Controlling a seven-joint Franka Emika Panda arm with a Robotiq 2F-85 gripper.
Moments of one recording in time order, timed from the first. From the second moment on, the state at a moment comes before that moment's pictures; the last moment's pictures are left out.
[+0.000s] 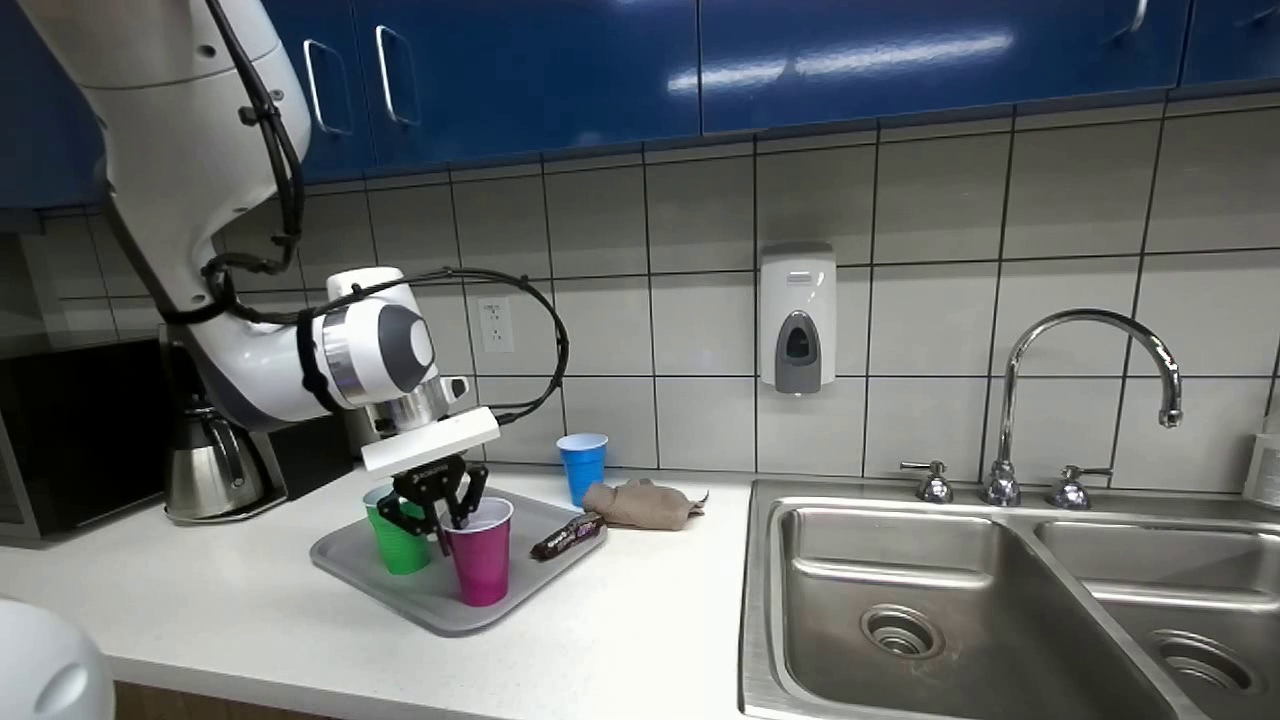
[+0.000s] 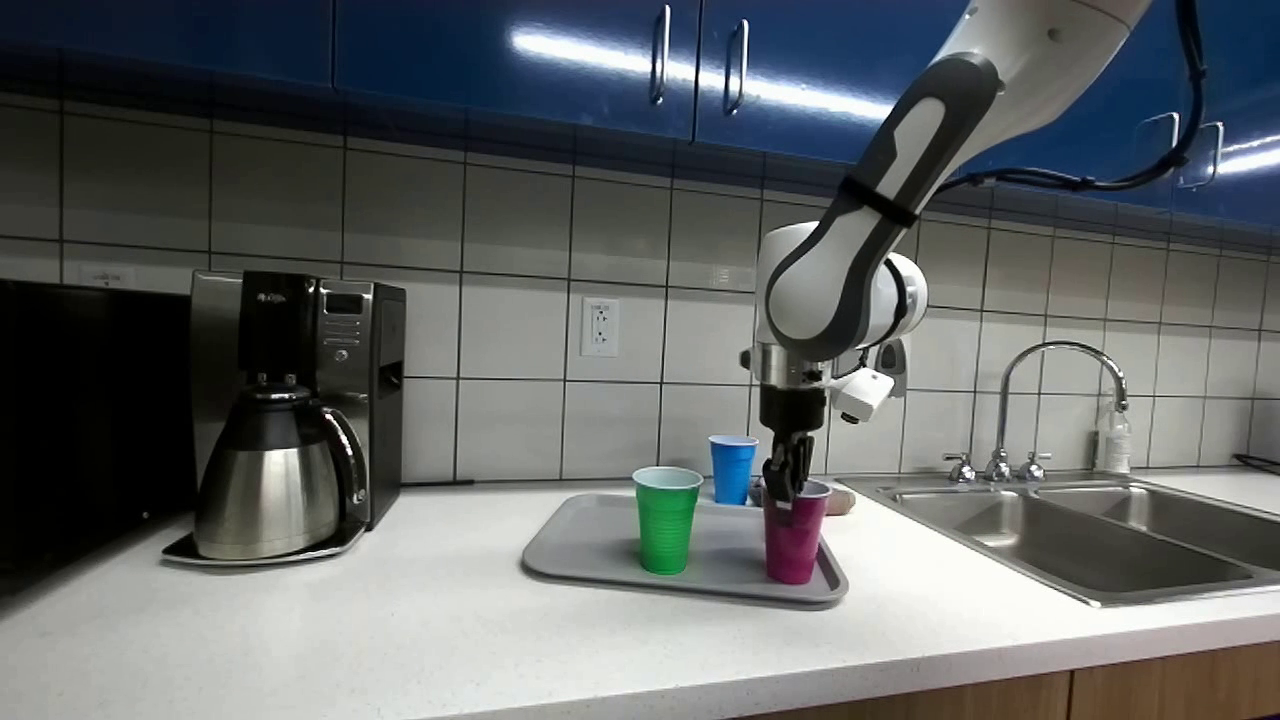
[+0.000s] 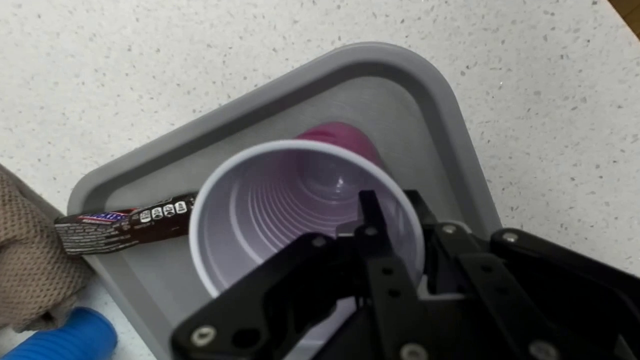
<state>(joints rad) 0.12 0.11 0.08 -2.42 -0.28 2.61 -0.39</state>
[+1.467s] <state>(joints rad) 0.12 0.12 0.08 -2.31 -0.23 2.50 -0.37</state>
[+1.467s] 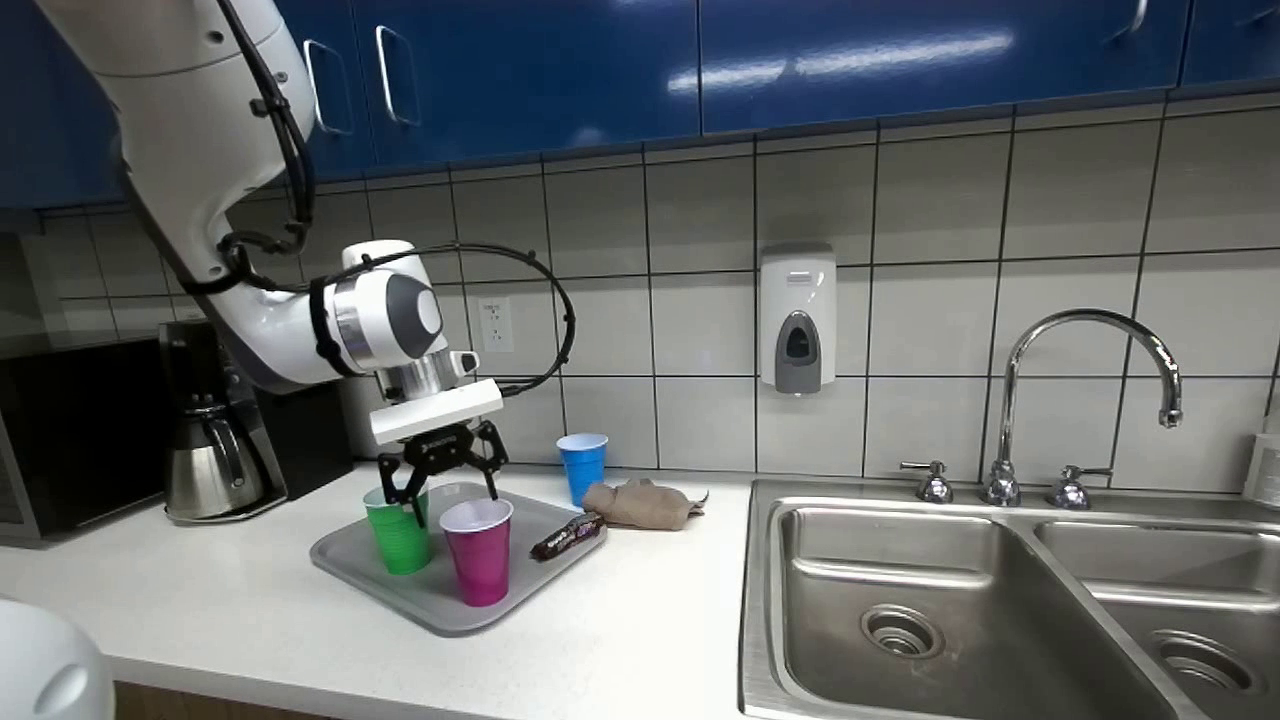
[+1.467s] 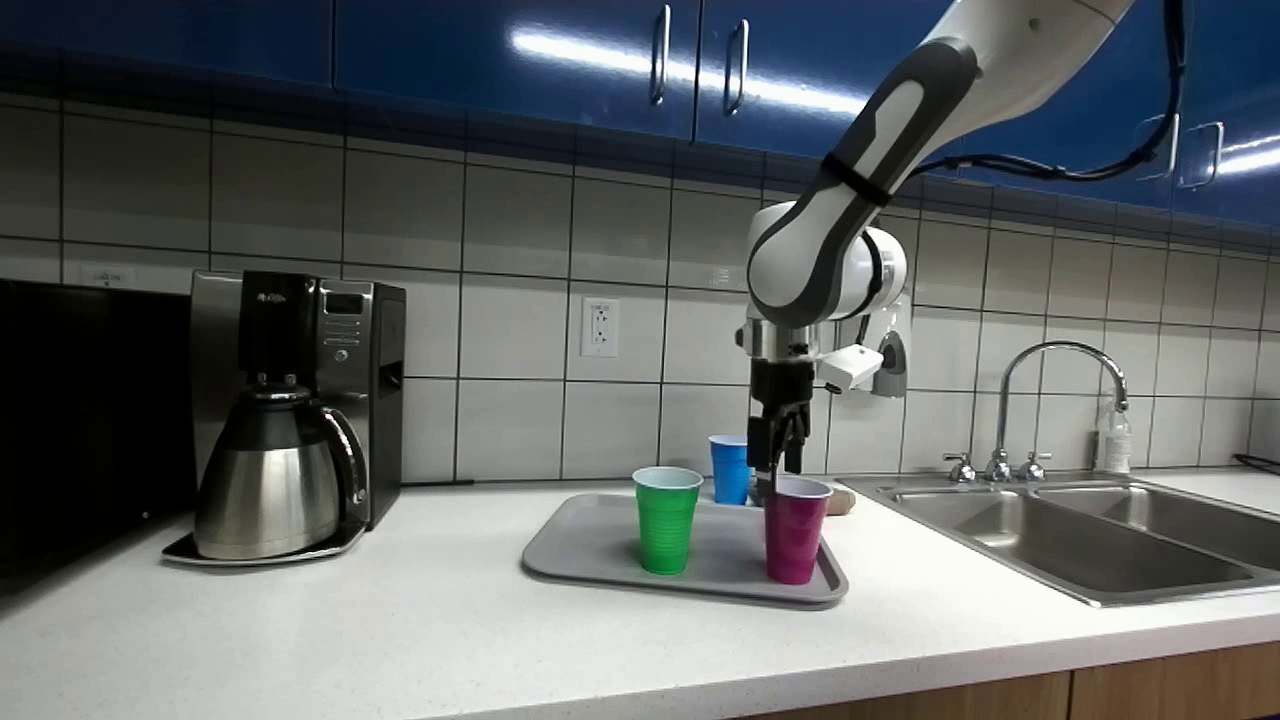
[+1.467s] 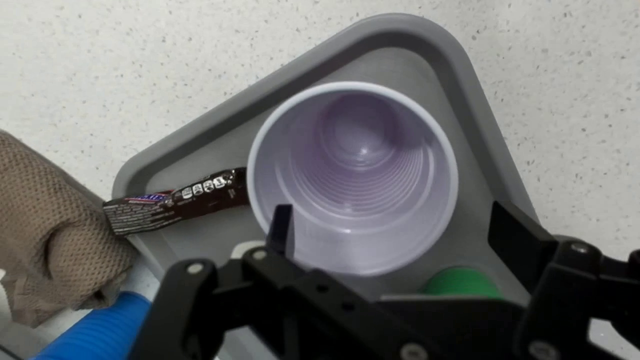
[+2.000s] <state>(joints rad) 0.10 0.13 0.08 -2.19 -0.18 2.45 -0.37</state>
